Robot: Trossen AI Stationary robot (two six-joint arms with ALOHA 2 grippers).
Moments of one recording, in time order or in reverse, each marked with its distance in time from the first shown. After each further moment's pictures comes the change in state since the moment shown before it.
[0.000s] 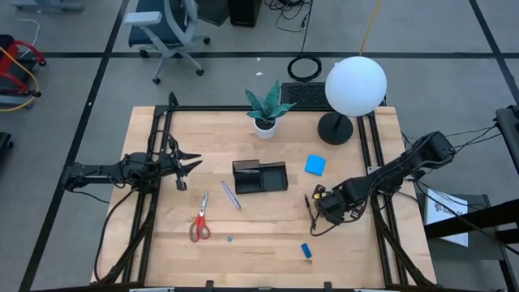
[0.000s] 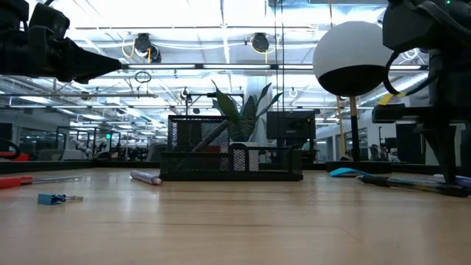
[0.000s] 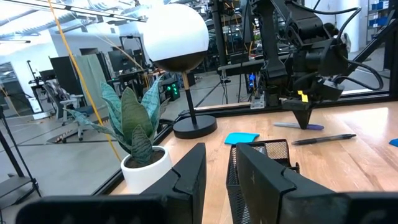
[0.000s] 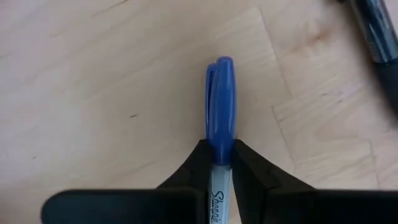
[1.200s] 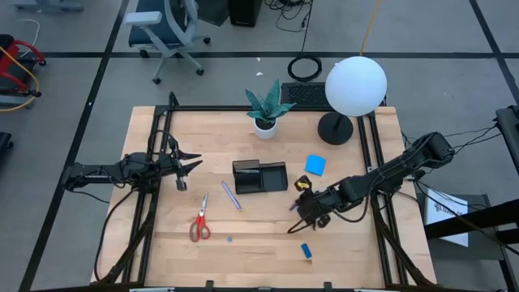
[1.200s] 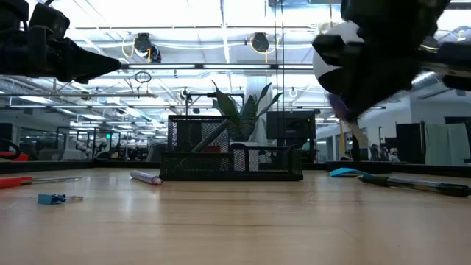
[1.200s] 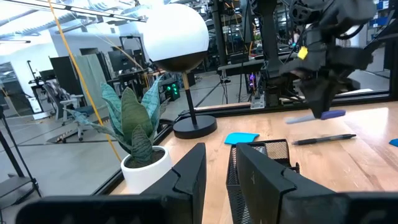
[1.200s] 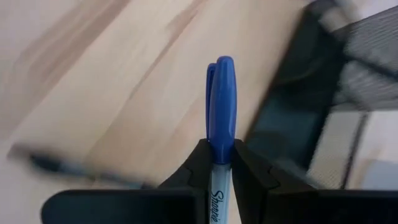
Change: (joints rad) left arm 0.000 0.000 0.000 0.000 0.000 0.000; right arm -0.001 0.000 0.200 0.298 0.306 0.315
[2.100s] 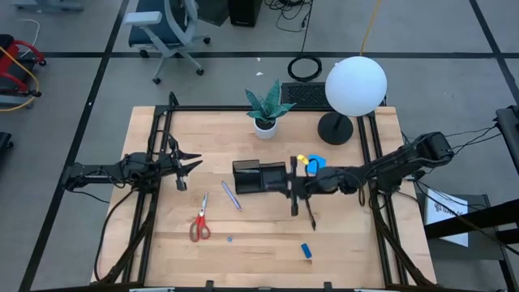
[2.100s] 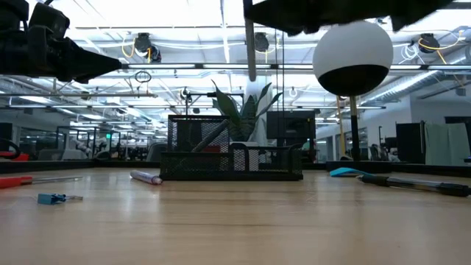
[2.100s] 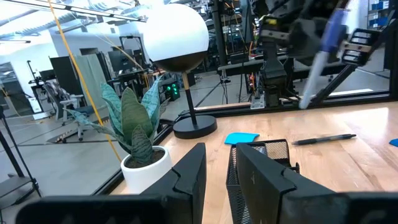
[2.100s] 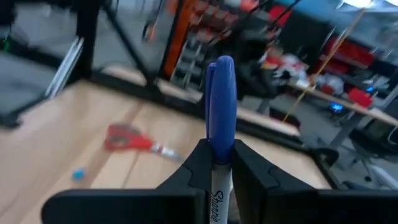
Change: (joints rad) left arm 0.000 0.000 0.000 0.000 0.000 0.000; right arm -0.189 -0.001 -0.193 1.149 -0.105 0.063
